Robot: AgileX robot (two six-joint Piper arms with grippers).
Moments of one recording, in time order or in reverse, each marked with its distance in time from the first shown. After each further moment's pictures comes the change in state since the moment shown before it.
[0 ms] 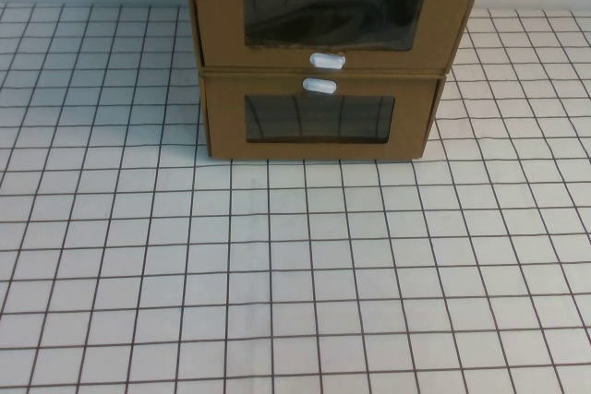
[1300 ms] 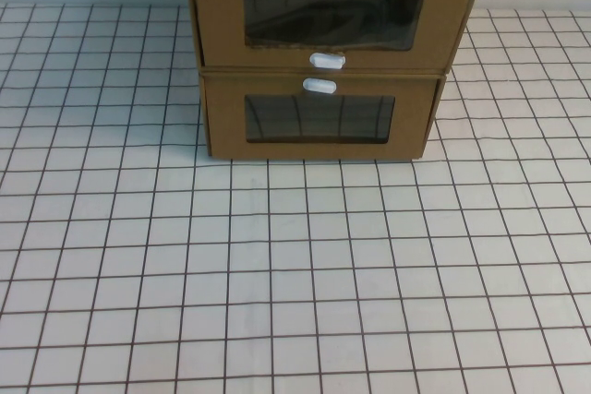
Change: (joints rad) right arm -0.001 0.000 0.000 0.000 0.057 0.000; left arm 0.179 -0.004 0.089 0.053 0.123 -0.167
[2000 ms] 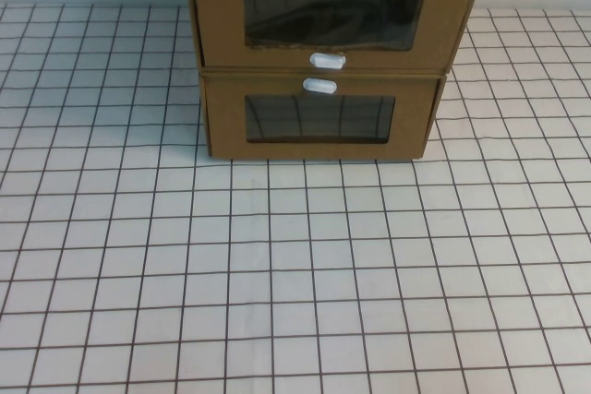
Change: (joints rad) right arm -0.231 -0.062 0.109 -0.006 -0.027 -0.017; left arm 0.000 0.000 0.000 0.000 0.000 0.000
